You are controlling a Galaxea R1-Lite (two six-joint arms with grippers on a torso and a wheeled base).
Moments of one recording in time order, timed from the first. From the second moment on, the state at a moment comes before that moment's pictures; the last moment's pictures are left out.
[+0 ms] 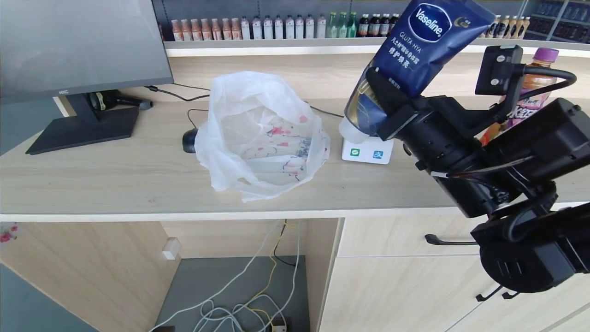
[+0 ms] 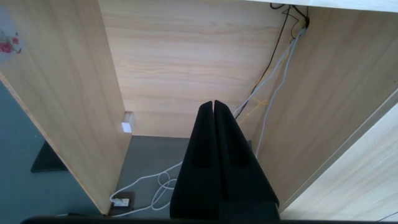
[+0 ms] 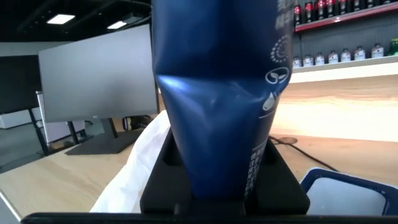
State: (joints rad) left arm 0.00 0.00 0.00 0.00 0.00 0.00; right arm 0.57 1.82 -0.88 -1.55 0.06 0.12
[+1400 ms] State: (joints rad) left arm 0.00 0.00 0.00 0.00 0.00 0.00; right arm 0.43 2.03 -1.35 -1.17 0.08 0.52
